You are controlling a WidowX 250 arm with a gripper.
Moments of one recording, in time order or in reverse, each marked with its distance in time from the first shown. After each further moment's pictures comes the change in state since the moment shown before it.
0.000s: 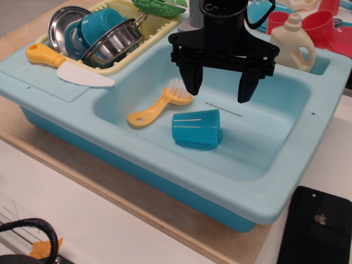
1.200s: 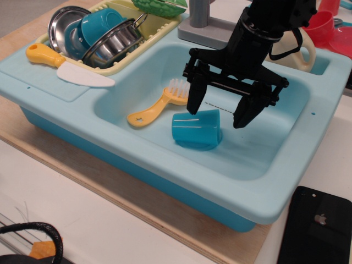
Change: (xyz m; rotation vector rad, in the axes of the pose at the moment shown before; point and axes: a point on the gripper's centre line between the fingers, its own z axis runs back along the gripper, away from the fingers) arm -0.016 -0.004 -0.025 0.339 0.244 0.132
